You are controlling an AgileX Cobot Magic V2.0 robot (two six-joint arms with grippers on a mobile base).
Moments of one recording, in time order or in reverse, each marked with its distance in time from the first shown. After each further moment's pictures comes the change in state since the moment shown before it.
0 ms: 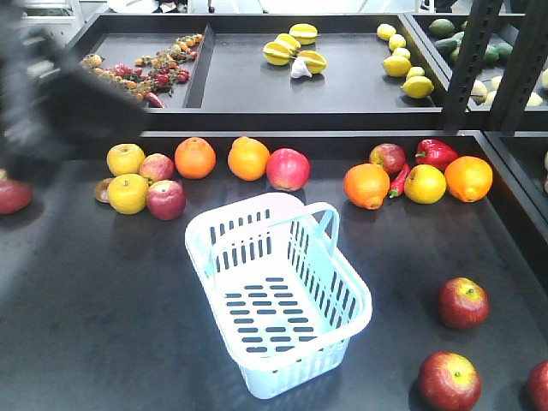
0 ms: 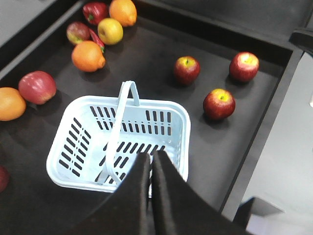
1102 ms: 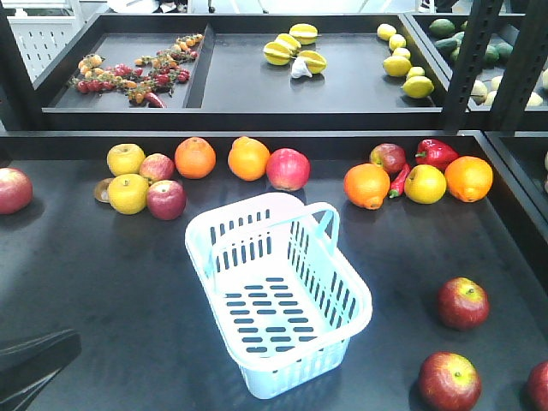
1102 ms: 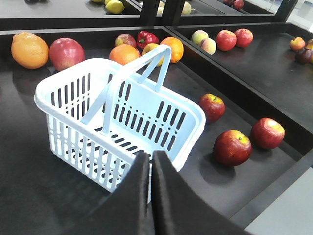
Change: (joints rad) left arm 0.000 -0.696 1.209 -0.344 -0.837 -0.006; right arm 0.000 0.000 -0.026 0.573 -0.225 0.203
